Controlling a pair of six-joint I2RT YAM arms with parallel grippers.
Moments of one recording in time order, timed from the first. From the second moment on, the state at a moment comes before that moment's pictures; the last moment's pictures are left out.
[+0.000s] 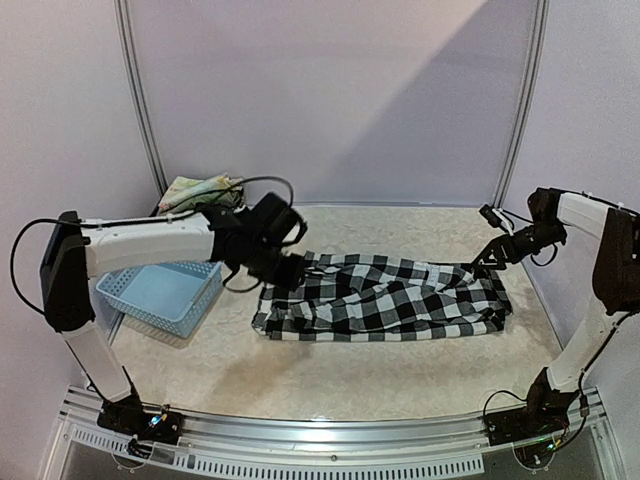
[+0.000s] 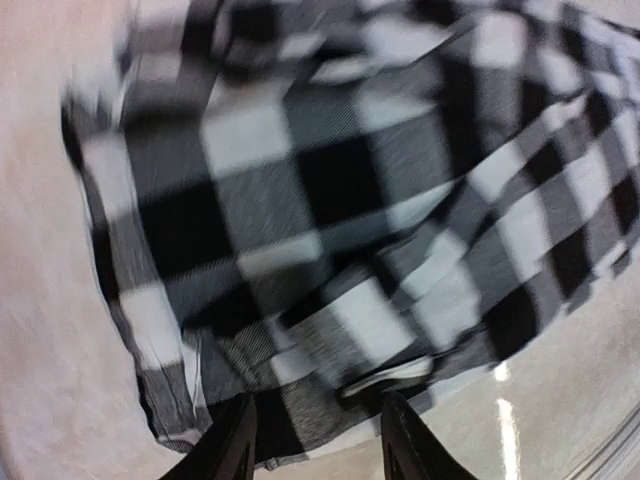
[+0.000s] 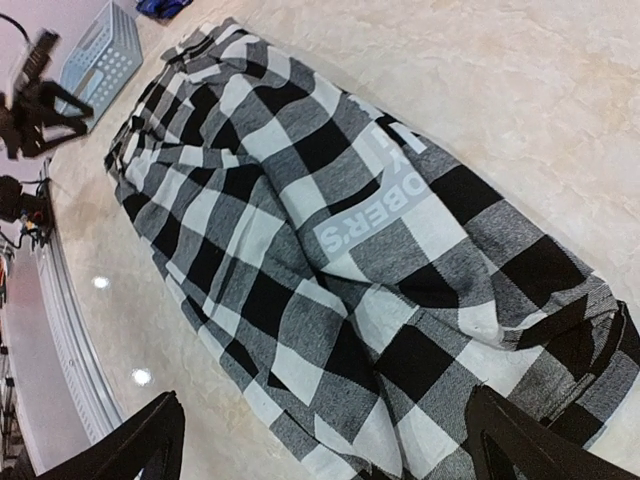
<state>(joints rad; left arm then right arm) -0.84 1.75 1.33 -0.59 -0.13 -0.40 -0.17 1.71 1.30 -1.02 -0.78 -0.69</state>
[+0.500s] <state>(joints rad) -0.77 1.73 1.14 -0.30 0.12 -0.80 -0.12 1.83 1.29 -1.08 -0.94 -0.60</state>
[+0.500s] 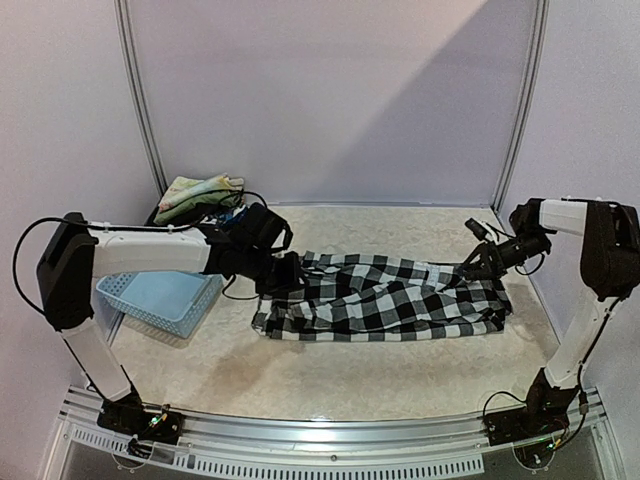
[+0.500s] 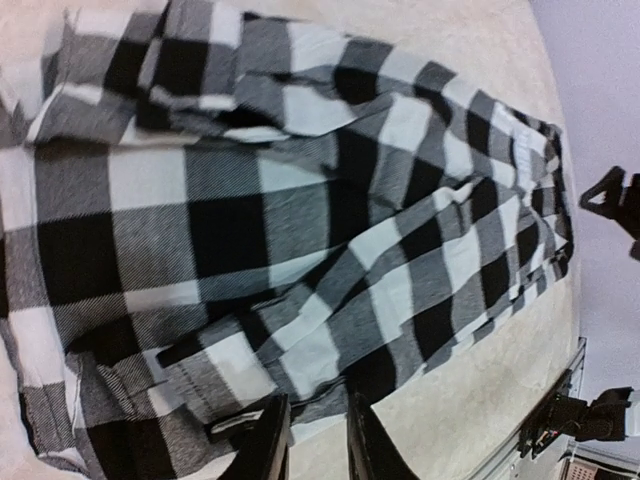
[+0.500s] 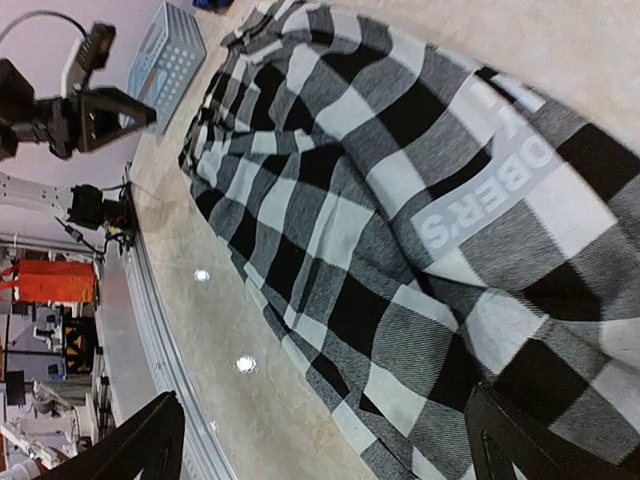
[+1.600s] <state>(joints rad) -0.82 1.99 1.23 -0.38 0.22 -0.57 0.07 2.02 1.27 -1.06 -0.72 -0.38</state>
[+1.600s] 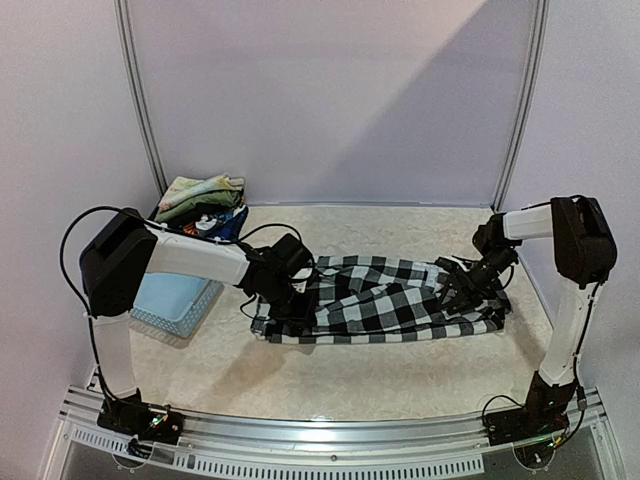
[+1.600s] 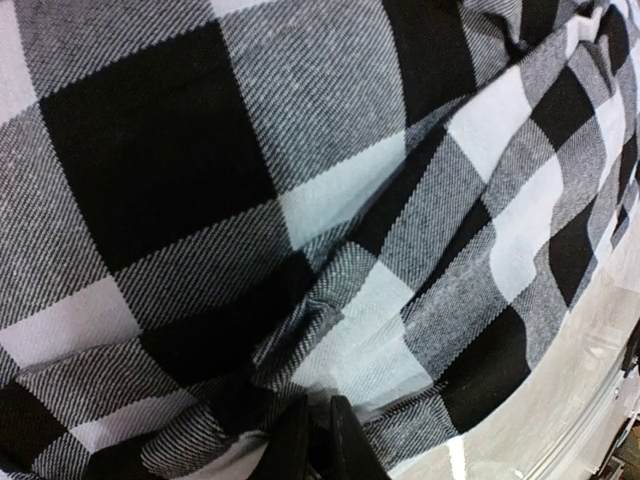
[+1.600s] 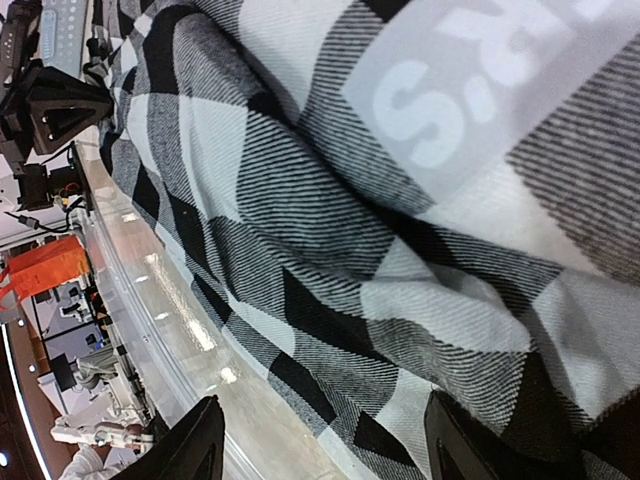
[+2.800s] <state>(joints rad) -1.01 1.93 1.49 -0.69 -0.18 0.34 -0.01 1.74 1.36 -0.88 -0.43 -0.37</state>
